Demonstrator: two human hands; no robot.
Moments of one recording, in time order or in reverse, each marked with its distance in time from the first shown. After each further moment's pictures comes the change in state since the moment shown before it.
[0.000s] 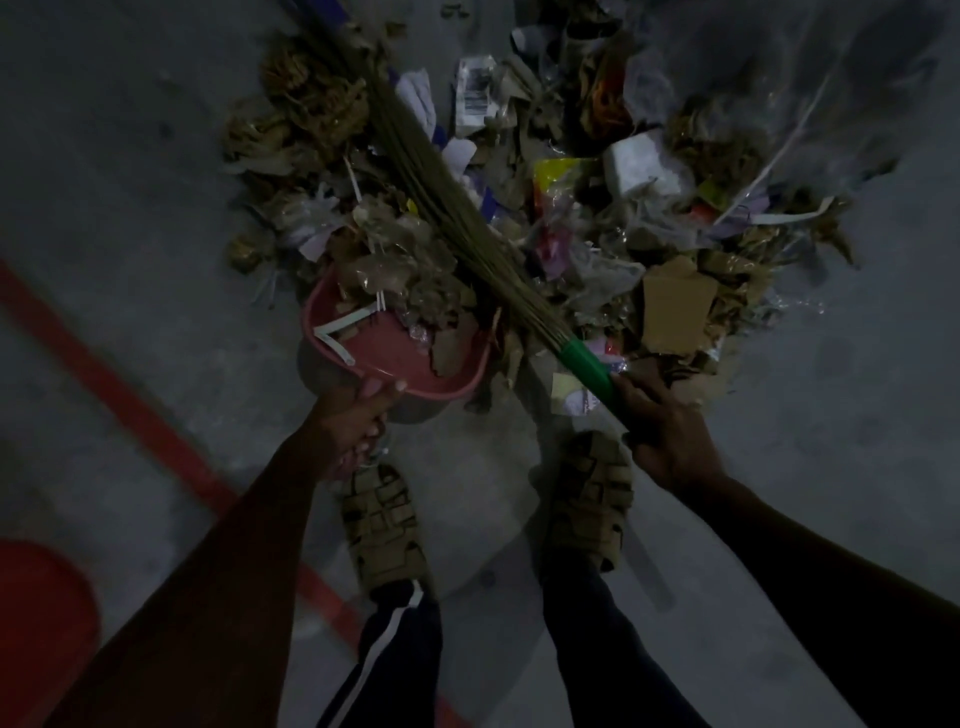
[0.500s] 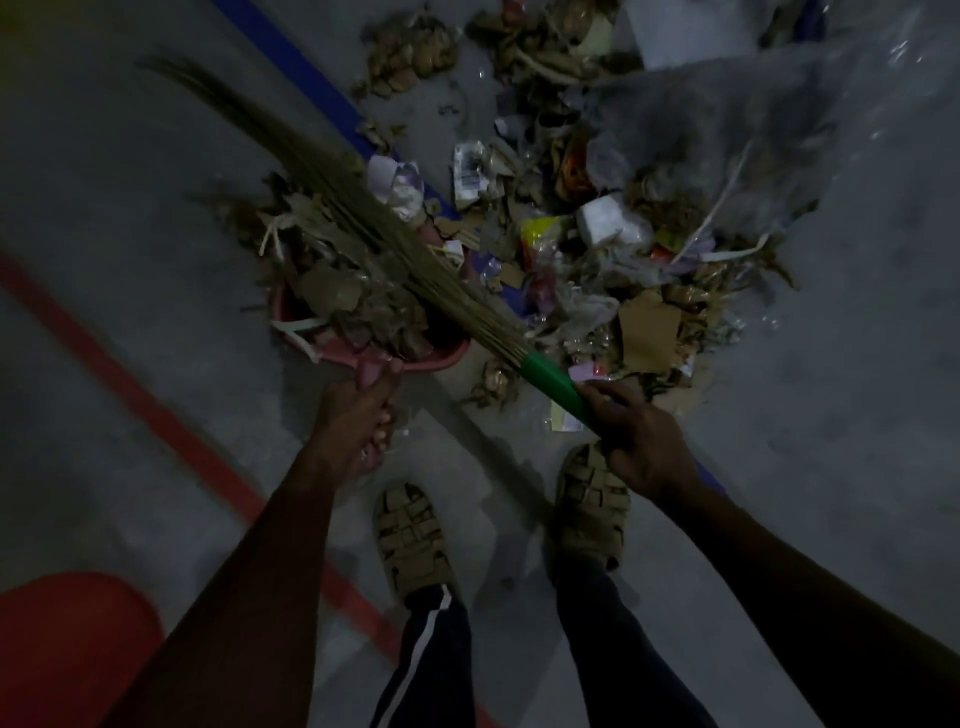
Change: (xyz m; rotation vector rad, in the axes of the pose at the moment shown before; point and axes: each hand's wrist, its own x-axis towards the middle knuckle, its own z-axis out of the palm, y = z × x) left_hand -0.071 0.069 -0.017 -0.138 0.181 0.110; right_hand -0.015 -0.095 -0.063 0.075 0.111 -0.101
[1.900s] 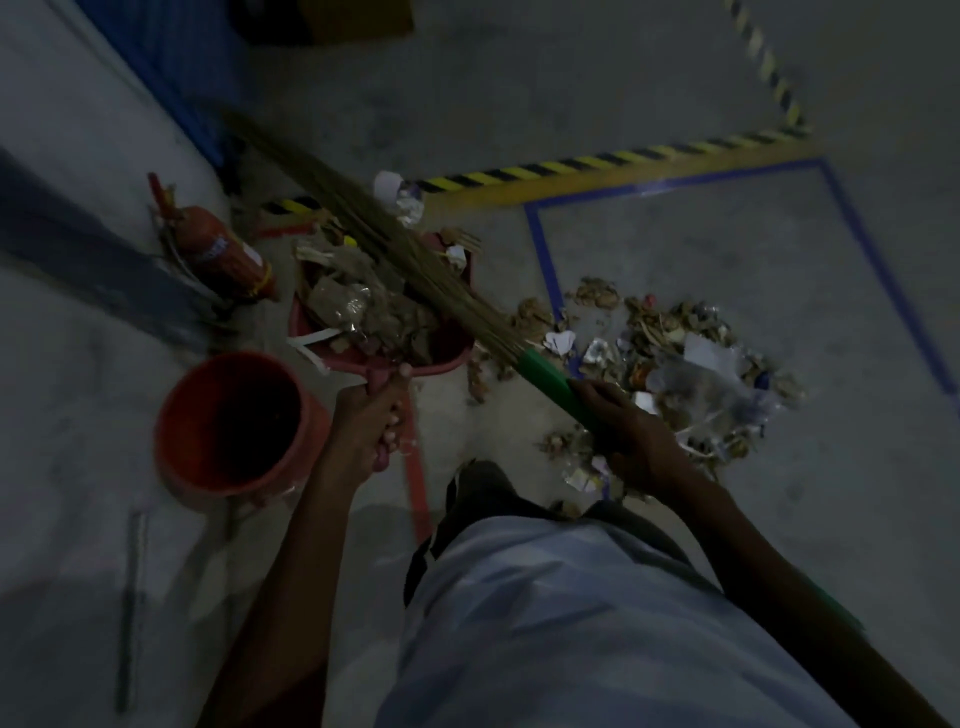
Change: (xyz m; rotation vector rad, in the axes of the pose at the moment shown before) left_hand -0.576 0.029 -0.293 -0.632 0.277 0.100; right_hand -0.219 -0.469 -0.328 -0.251 -0.232 -0.586
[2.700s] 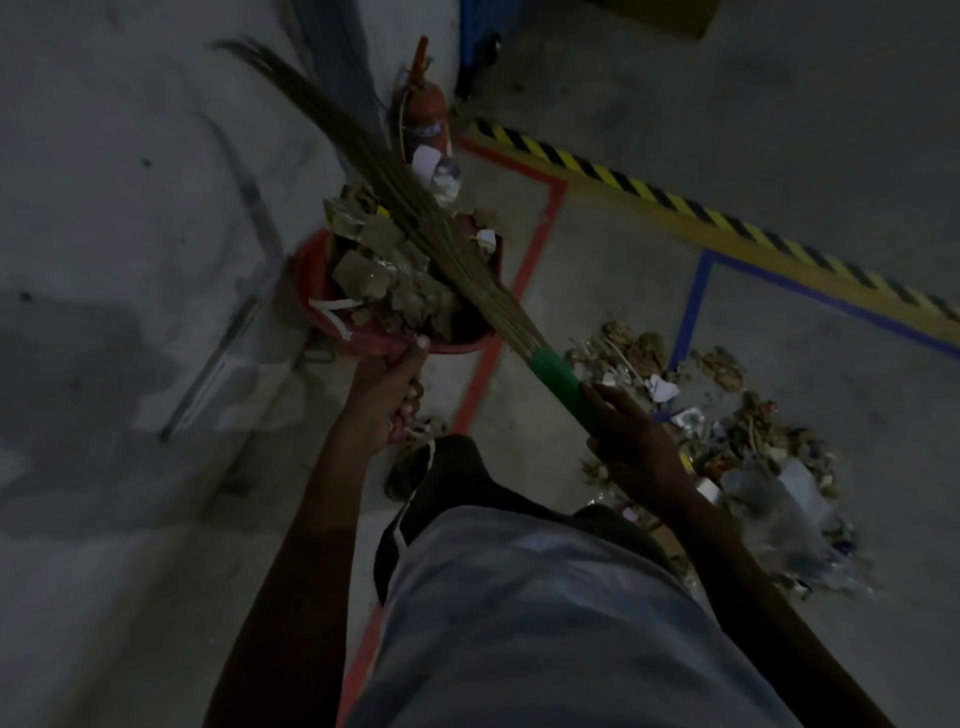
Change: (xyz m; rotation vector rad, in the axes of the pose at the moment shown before) left_hand -0.056 -0.118 -0.113 -0.379 0.285 -0.009; right_hand 0.043 -0.071 0.079 0.050 -0.203 -0.377
